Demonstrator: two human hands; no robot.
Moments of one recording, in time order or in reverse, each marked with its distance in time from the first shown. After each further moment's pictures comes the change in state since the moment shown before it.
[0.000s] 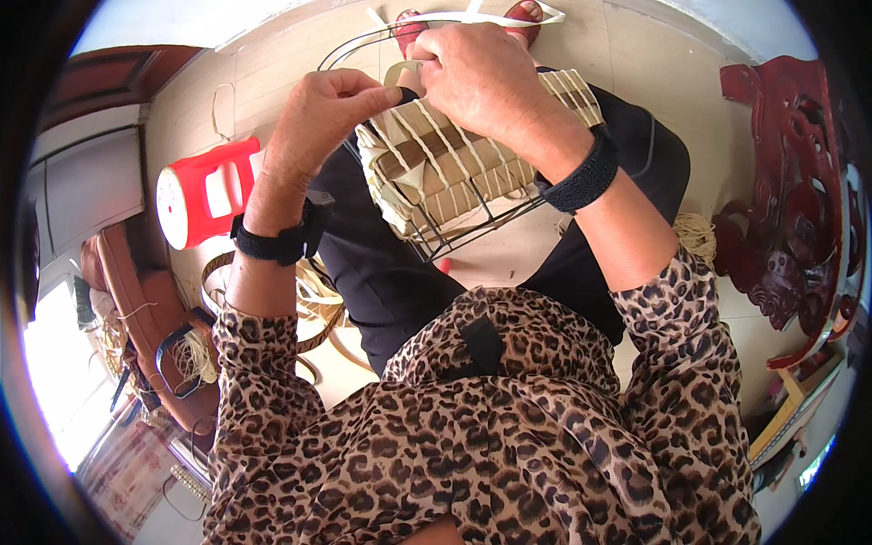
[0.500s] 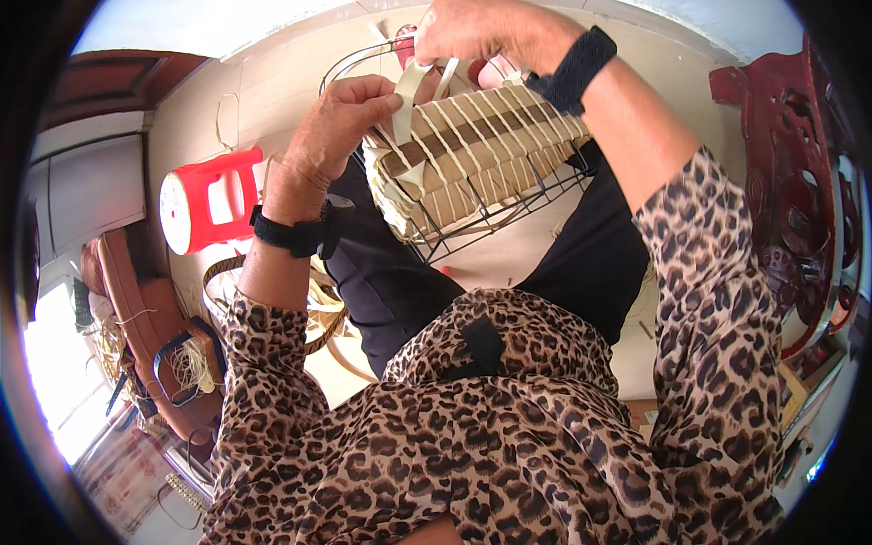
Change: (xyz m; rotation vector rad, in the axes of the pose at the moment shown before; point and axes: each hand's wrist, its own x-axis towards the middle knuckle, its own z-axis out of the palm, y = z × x) left_hand 0.011 -0.022 0.014 -0.374 -0.102 0.040; right_hand 0.031 -0.014 -0.019 0.148 -0.614 0.394
